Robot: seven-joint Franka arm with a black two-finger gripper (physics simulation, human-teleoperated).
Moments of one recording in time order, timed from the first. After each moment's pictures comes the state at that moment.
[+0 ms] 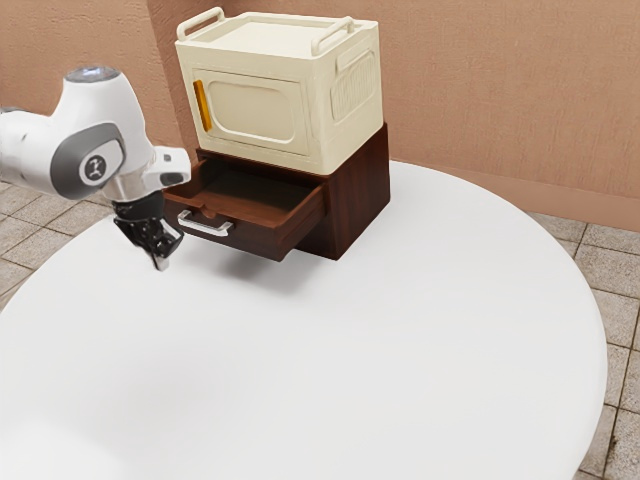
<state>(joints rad) -0.09 -0.18 0.17 -2.21 0.10 2.11 0.06</state>
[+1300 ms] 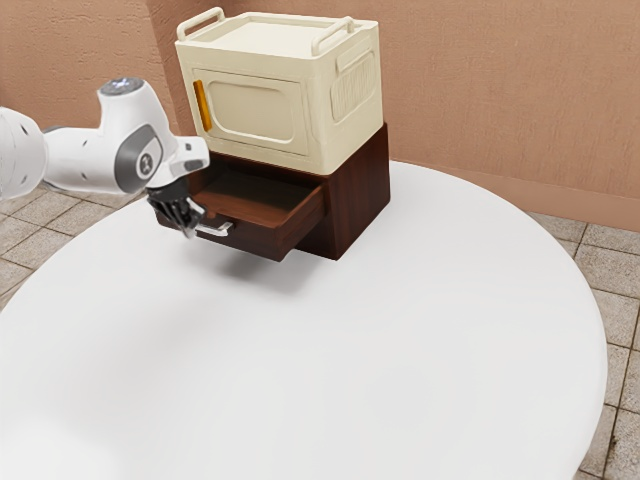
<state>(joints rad) -0.06 0.27 0.28 -1.86 -0.07 2.35 0.28</state>
